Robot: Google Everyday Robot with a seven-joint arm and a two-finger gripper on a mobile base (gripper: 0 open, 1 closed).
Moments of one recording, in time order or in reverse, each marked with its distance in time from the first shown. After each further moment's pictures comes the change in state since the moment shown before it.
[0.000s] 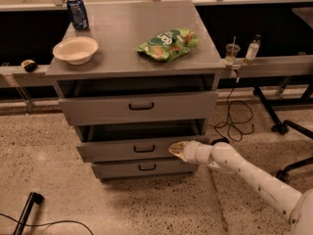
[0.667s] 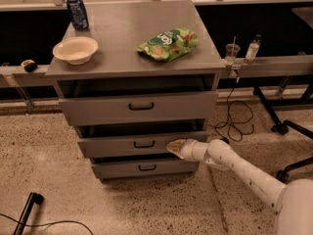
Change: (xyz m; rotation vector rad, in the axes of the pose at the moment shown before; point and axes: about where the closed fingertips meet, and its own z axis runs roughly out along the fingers) arm 0.013 -0.010 0.030 -0.011 0.000 0.069
